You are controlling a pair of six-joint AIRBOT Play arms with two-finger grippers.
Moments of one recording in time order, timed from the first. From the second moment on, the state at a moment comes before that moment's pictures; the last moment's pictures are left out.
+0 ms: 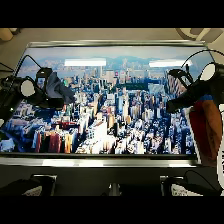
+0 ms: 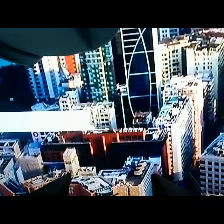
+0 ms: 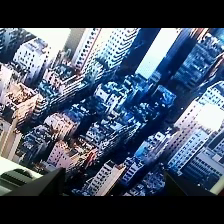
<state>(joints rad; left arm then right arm) -0.23 -1.26 1.27 1.65 -1.32 -1.73 -0.07 -1.39 1.43 -1.43 1.55 1.03</state>
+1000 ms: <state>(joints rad) -0.02 -1.84 1.74 1.59 -1.28 -1.81 -0.07 -1.39 1.43 -1.40 1.28 0.99</state>
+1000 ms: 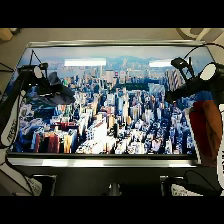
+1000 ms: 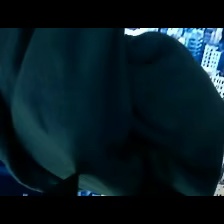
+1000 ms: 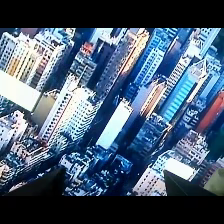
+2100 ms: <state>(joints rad) -0.72 -1.14 1.63 1.69 -1.10 -1.84 -0.07 -0.91 1.66 -1.42 1.42 0.98</state>
